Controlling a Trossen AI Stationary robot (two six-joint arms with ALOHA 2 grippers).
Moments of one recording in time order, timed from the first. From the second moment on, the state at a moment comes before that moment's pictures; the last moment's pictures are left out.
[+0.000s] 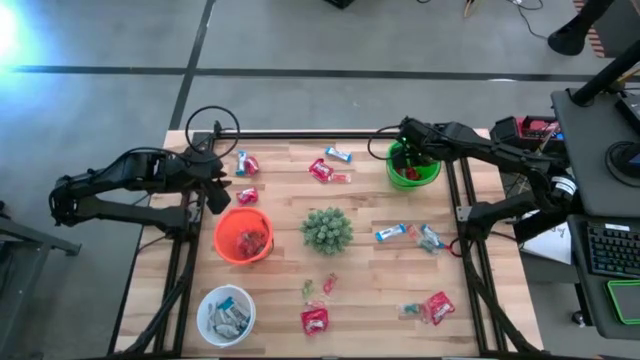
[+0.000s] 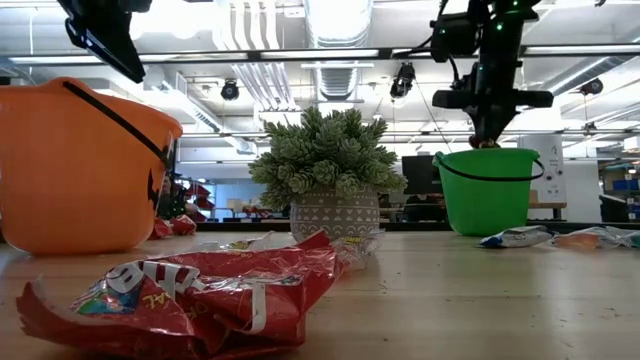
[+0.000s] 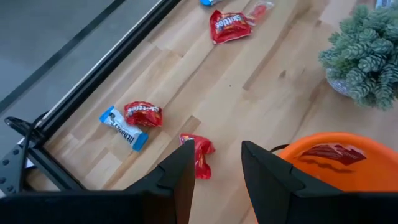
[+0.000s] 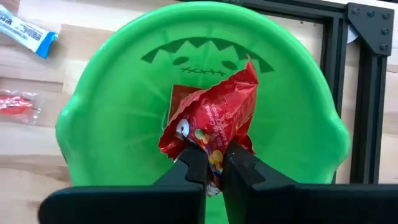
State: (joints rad) left arm 0.14 0.80 1.05 -1.19 -0.36 -0.38; right arm -0.58 1.32 1.11 -1.08 0.30 0.80
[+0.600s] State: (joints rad) left arm 0.14 0.80 1.05 -1.20 -0.29 -0.35; right arm -0.58 1.32 1.16 -1.10 0.24 0.75
